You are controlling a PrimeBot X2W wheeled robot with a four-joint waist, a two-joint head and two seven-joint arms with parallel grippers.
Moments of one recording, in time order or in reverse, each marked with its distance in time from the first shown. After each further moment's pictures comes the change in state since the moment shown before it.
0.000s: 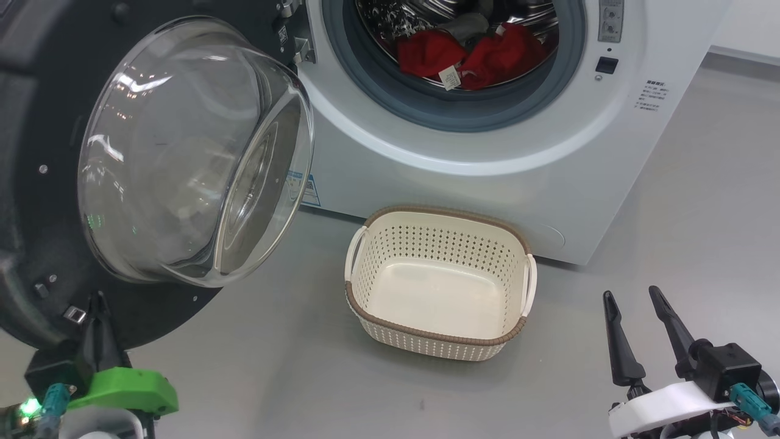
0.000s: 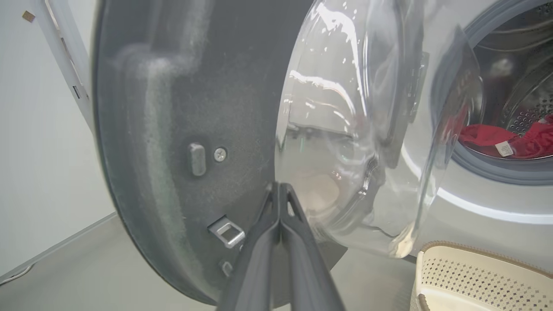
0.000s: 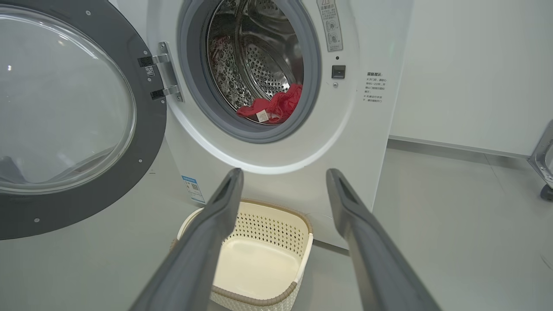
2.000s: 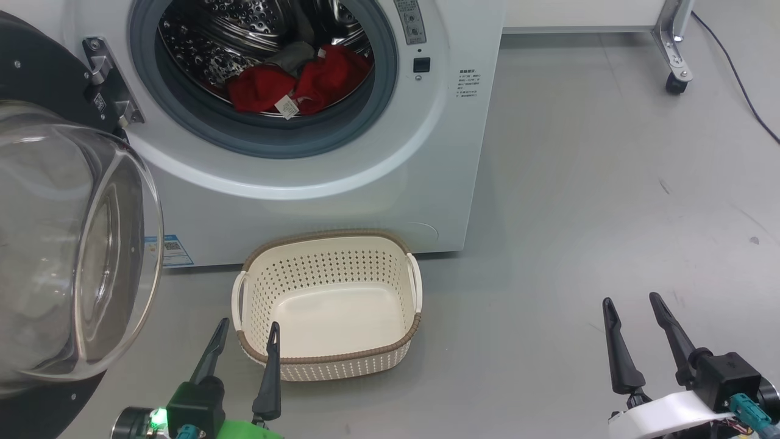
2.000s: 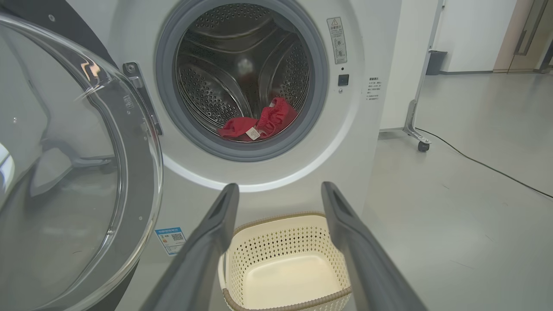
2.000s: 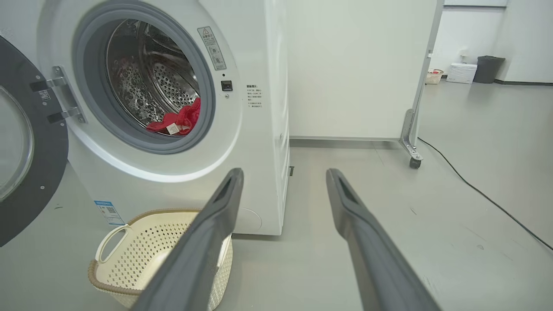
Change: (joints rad) left arm 0.165 0.009 -0.385 -0.212 0.011 -0.018 0.024; right arm 0.034 0.009 -0.003 -0.036 -0.019 0.005 0.000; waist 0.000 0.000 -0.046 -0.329
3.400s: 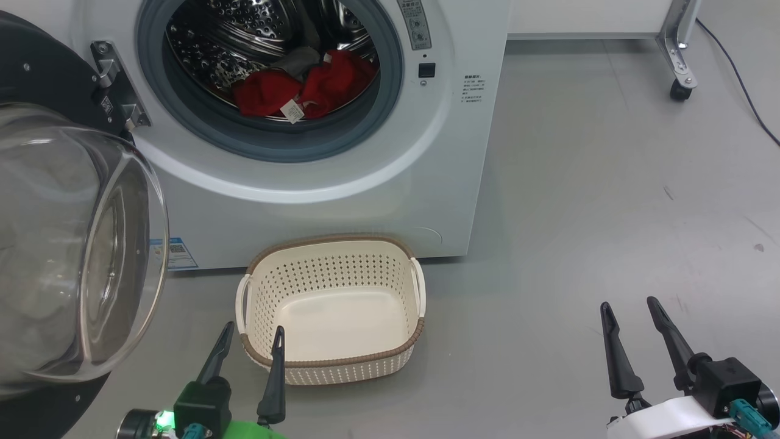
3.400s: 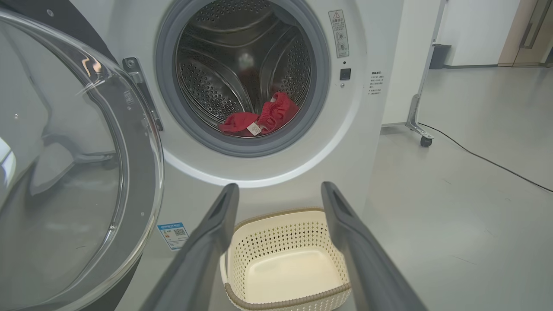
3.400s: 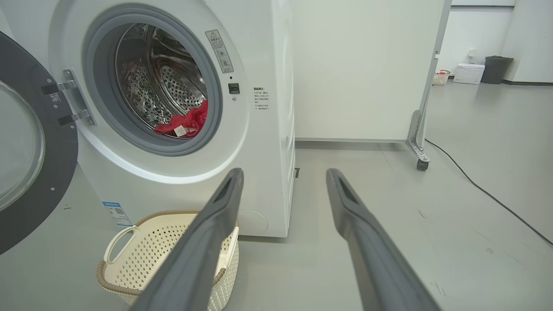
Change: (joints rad) left arm 0.005 0.000 -0.013 -0.006 0.005 0.013 0.029; right arm 0.017 0.009 -0.002 -0.015 0.000 -0.001 0.000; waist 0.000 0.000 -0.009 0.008
